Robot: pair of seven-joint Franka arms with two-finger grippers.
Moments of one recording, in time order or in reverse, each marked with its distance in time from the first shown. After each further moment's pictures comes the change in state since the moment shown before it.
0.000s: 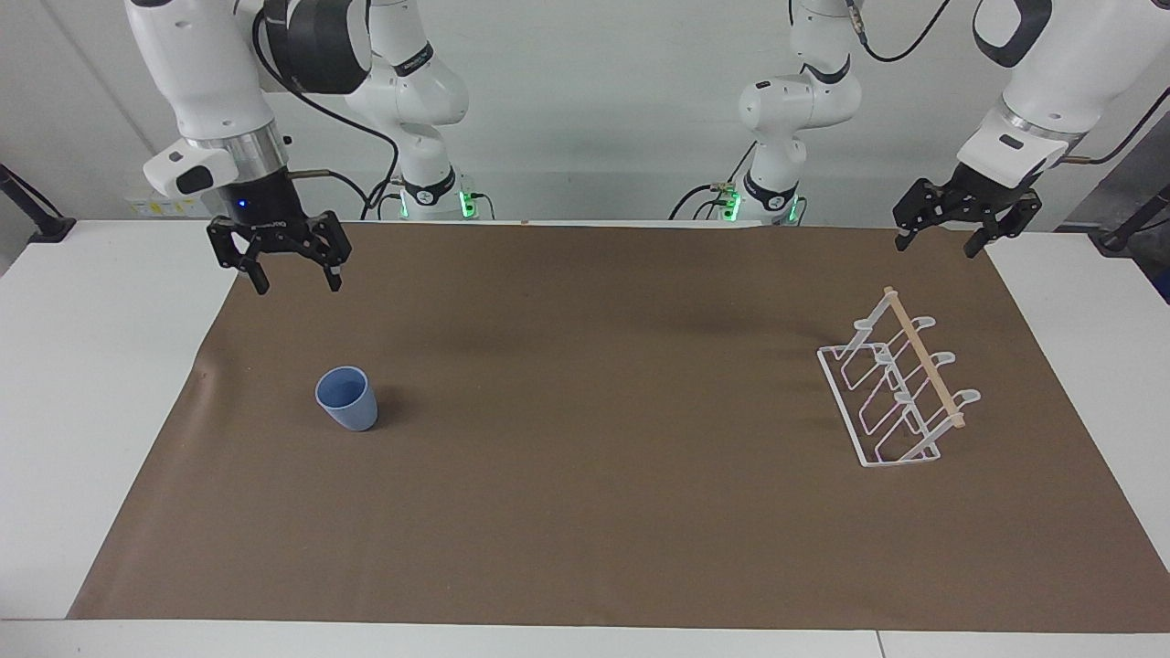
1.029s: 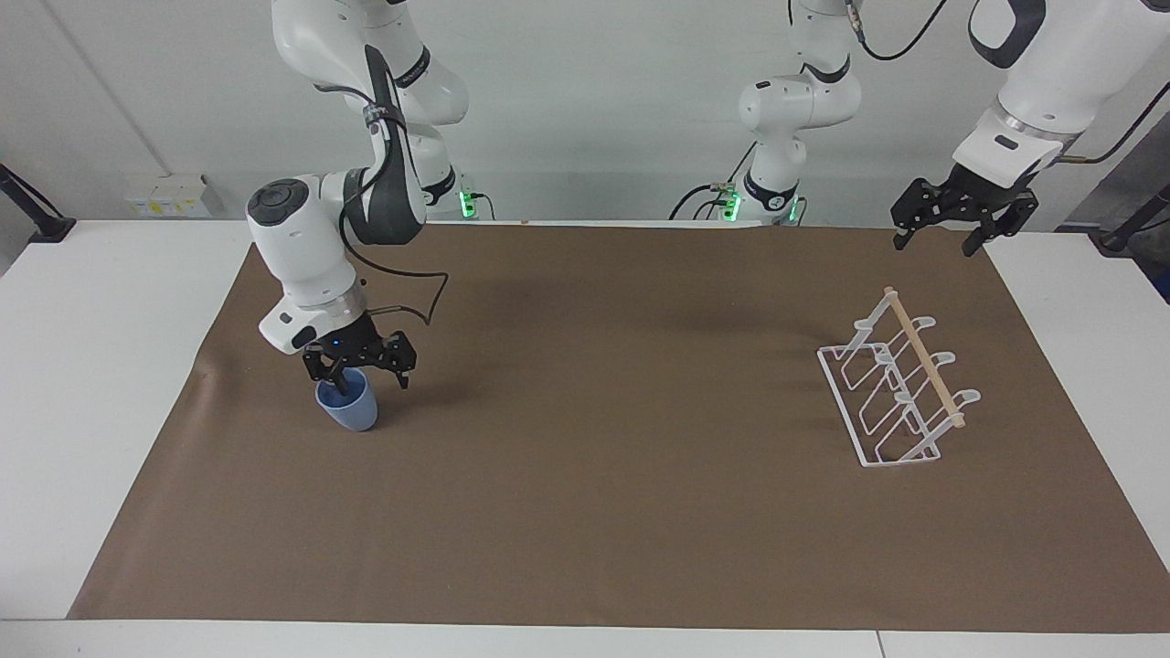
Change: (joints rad) left arm 0.001 -0.013 0.002 0.011 0.005 -0.048 0.003; right arm 0.002 0.202 0.065 -0.218 0.000 0.388 -0.014
